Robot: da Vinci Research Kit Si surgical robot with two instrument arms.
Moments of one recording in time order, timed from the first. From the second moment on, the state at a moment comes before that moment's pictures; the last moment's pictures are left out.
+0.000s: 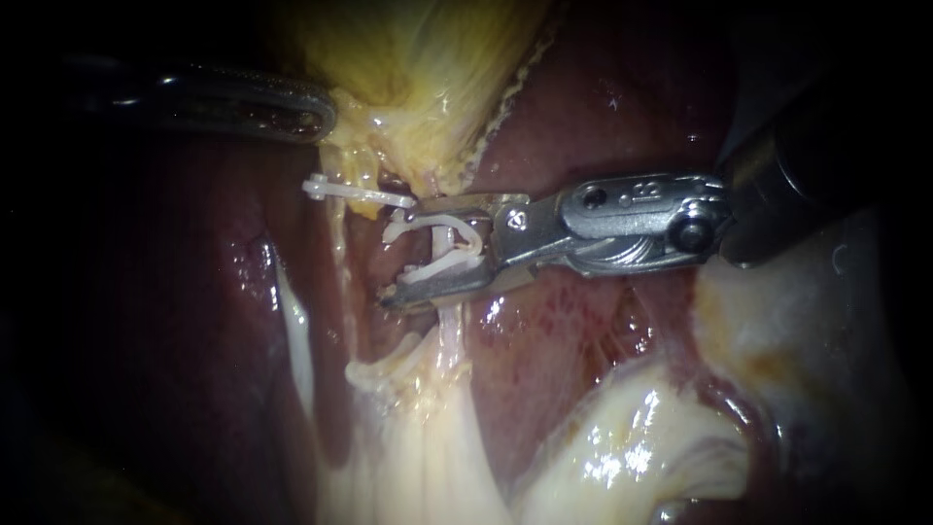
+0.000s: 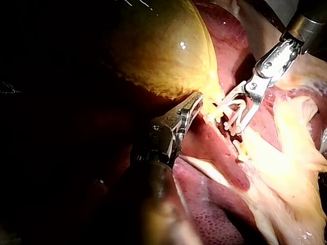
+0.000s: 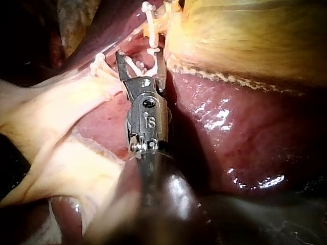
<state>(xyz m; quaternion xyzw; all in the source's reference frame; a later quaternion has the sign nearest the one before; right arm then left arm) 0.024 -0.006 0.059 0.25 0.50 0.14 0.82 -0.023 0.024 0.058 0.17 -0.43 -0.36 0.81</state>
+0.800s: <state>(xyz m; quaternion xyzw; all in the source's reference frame) 0.019 -0.005 0.055 0.28 0.49 0.18 0.80 -0.023 0.024 0.058 0.17 -0.43 -0.36 0.81</state>
